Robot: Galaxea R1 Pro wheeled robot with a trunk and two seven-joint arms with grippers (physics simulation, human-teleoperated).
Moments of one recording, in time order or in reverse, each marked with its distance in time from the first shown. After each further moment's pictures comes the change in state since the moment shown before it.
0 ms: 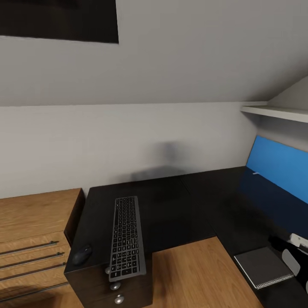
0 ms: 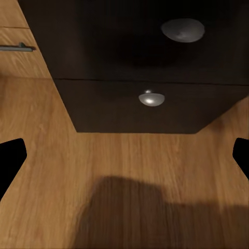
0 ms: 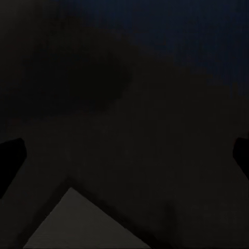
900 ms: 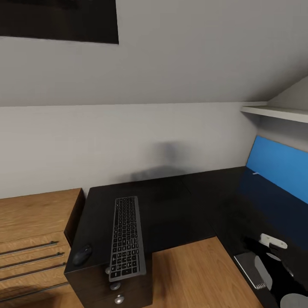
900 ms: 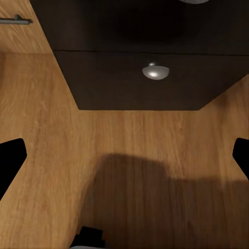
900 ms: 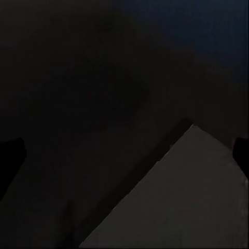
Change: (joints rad) left arm 0.000 0.003 0.001 0.009 -0.003 0.089 -0.001; right arm 0.156 0.195 0.002 -0.285 0.154 0.026 -0.052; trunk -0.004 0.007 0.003
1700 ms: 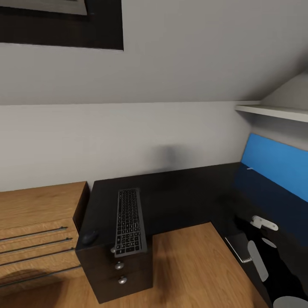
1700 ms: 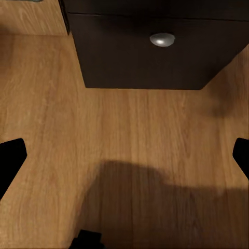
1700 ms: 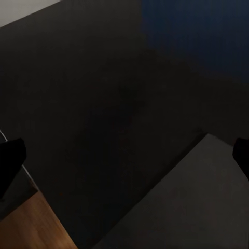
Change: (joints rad) left arm 0.000 0.002 0.000 -0.011 0.004 0.001 0.001; right arm 0.062 0.077 0.005 -0.393 -0.085 0.133 0.008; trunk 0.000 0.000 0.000
